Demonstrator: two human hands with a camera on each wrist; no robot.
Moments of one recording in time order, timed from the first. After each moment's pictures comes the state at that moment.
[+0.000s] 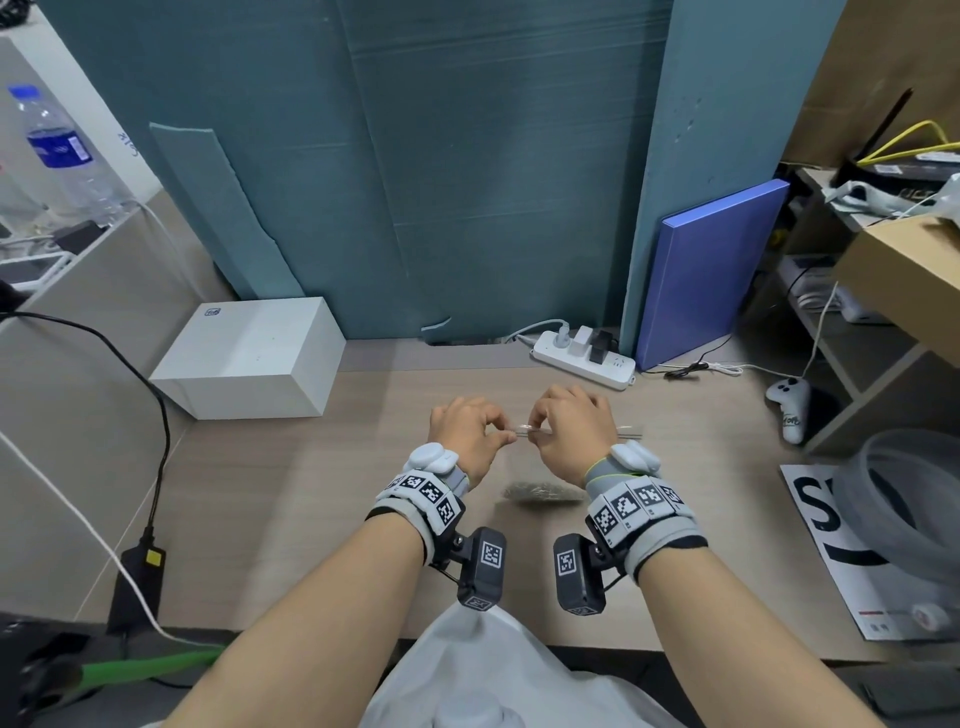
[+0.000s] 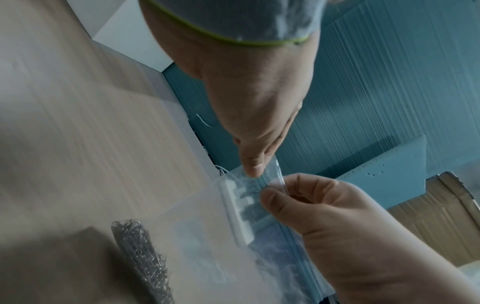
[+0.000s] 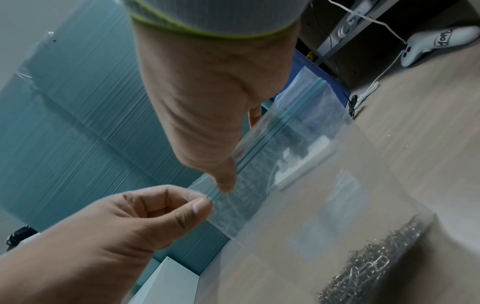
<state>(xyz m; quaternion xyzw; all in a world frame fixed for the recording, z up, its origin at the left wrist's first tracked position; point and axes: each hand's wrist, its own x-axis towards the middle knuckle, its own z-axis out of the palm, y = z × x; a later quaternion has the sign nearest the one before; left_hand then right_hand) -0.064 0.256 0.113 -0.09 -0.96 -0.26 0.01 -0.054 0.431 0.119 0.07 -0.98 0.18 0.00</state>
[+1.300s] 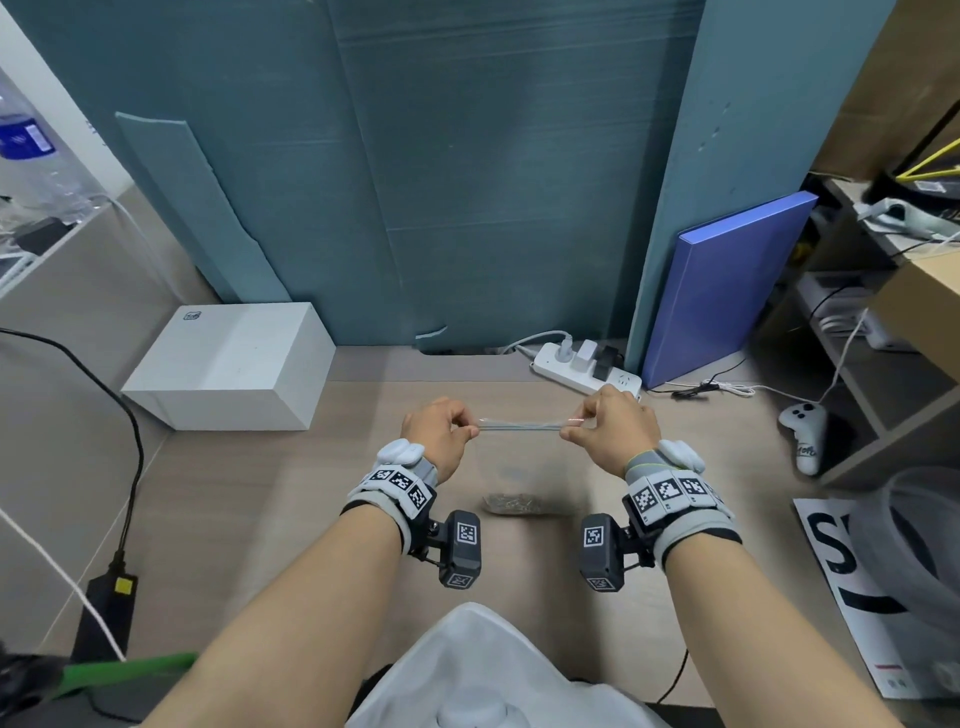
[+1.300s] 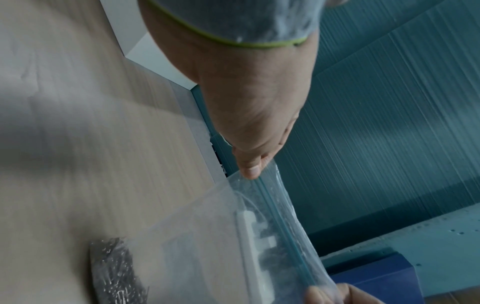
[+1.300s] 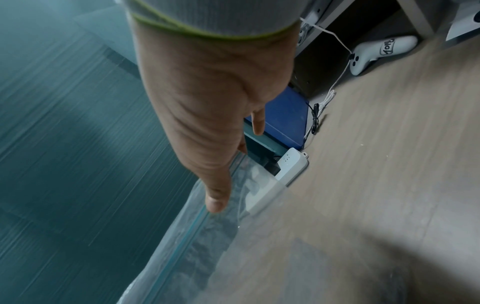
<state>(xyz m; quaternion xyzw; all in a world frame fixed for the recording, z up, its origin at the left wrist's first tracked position) -0.132 0.223 0.087 -0.03 -0.96 -0.29 -0.03 -0.123 0.488 0.095 -0.05 -0.97 0.24 -0.05</state>
